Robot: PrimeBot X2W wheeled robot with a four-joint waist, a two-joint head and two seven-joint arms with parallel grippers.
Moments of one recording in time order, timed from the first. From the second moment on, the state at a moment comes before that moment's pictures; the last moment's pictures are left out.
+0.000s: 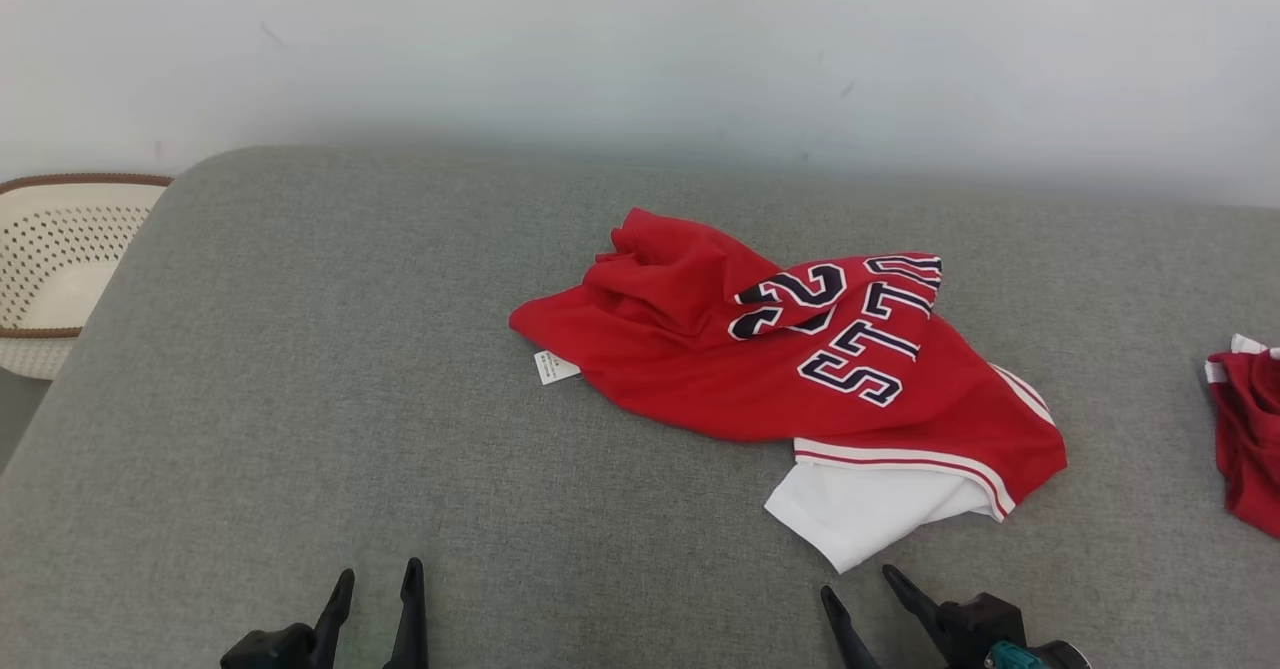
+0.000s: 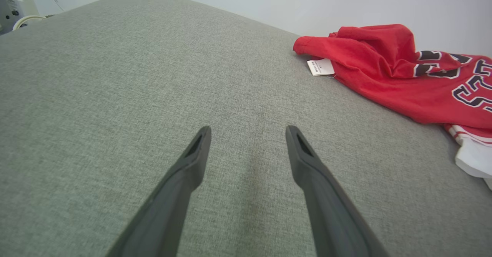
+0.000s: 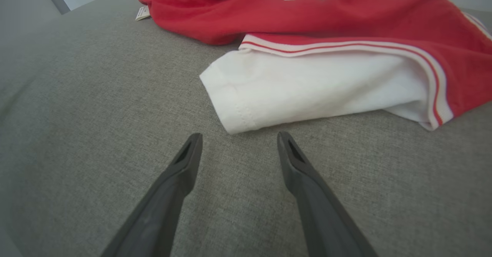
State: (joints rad) left arm -0.20 0.05 -0.13 0.45 -0.33 0.02 -0.26; right arm -0.18 -0.20 0.51 0.55 0.23 0.13 -0.26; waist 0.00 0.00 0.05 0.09
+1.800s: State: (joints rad) left arm -0.19 0.05 -0.12 0.45 -0.38 0.00 -0.26; right arm -0.16 -0.48 0.50 0.37 0.22 0.13 -0.20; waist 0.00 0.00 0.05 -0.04
